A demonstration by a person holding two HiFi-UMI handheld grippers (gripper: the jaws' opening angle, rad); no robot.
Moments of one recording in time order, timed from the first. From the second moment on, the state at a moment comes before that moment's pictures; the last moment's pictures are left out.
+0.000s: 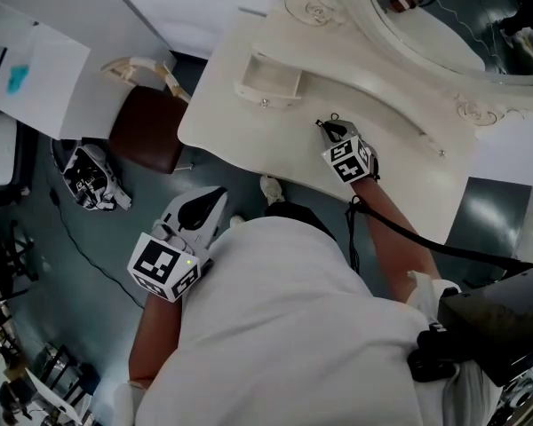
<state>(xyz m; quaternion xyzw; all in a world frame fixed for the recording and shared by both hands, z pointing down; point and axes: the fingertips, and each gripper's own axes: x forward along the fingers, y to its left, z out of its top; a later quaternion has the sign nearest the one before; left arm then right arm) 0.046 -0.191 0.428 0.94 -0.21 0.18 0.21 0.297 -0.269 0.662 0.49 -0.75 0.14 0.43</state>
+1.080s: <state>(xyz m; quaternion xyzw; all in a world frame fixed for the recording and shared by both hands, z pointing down) 0.038 -0.234 0.423 0.92 -0.28 0.16 0.21 0.213 -0.376 0.555 0.36 -0.84 0.10 0.39</state>
